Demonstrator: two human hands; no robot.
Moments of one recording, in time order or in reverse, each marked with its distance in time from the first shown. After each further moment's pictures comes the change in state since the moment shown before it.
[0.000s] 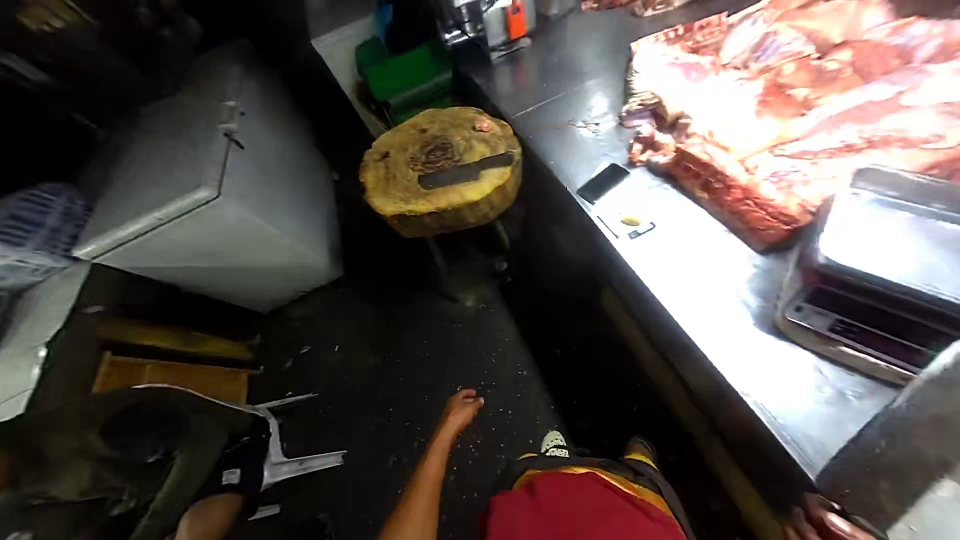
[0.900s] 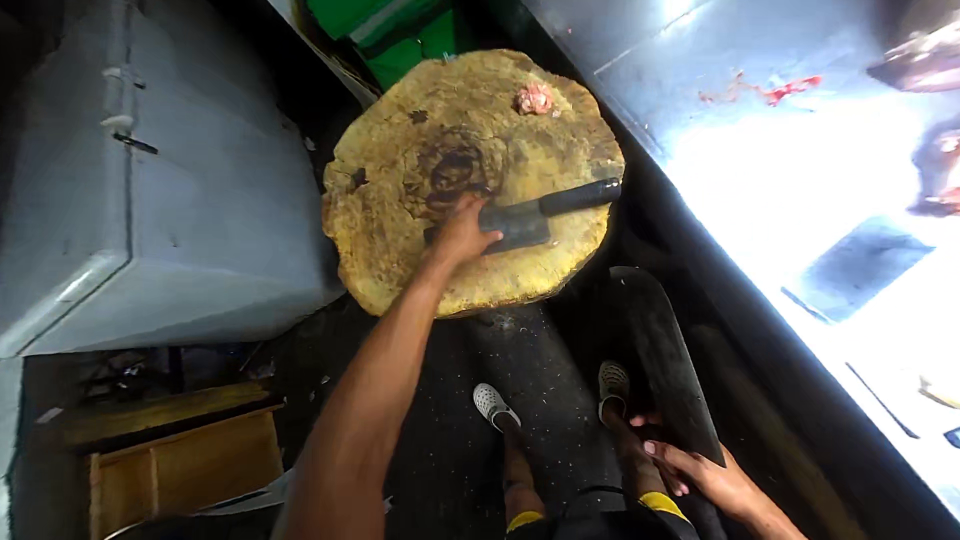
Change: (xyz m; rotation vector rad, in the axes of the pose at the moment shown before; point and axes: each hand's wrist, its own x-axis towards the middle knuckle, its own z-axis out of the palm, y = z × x) left_hand 0.477 0.525 -0.272 0.811 0.191 0.653; right_hand 0.482 0.294 0.317 -0.569 -0.368 0.739
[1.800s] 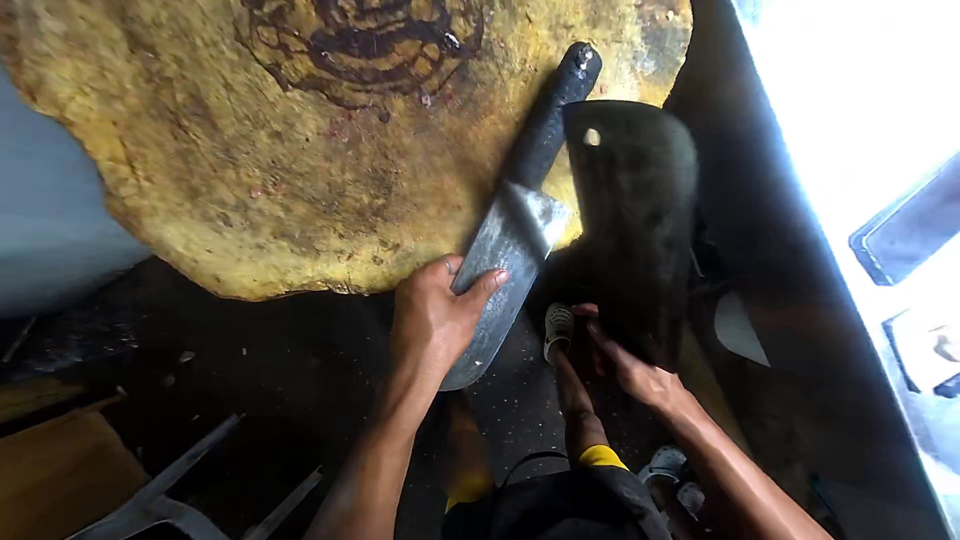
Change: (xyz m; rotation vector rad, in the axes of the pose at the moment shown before) left_hand -0.136 -0.003 0.080 -0.569 -0.017 -0.337; right_hand 0.133 -0.028 0.072 -0.325 0.250 -0.343
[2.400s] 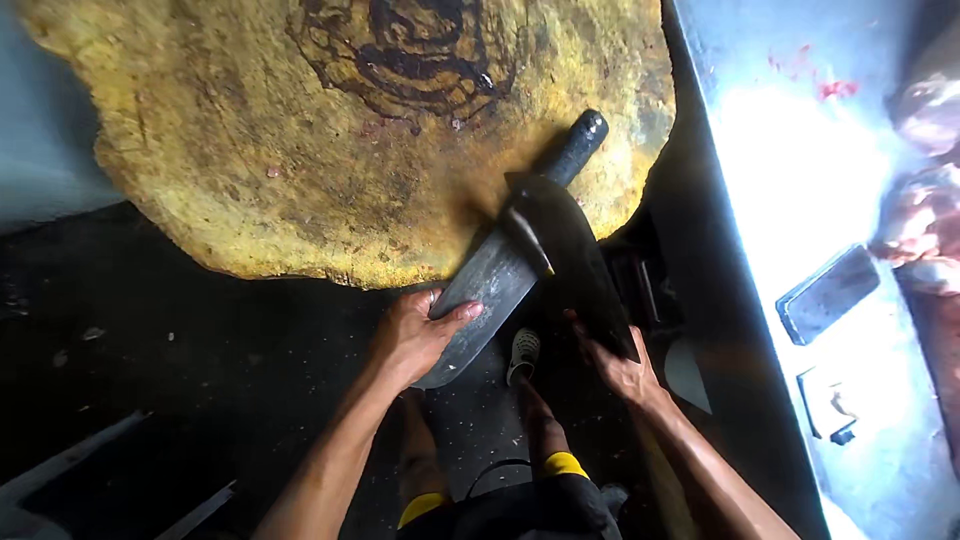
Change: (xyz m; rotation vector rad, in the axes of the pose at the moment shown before) left_hand -0.002 -0.041 -0.007 -0.117 -0.179 -0.102; right_hand 0.035 -0.010 -0.027 -0.338 -0.024 -0.154
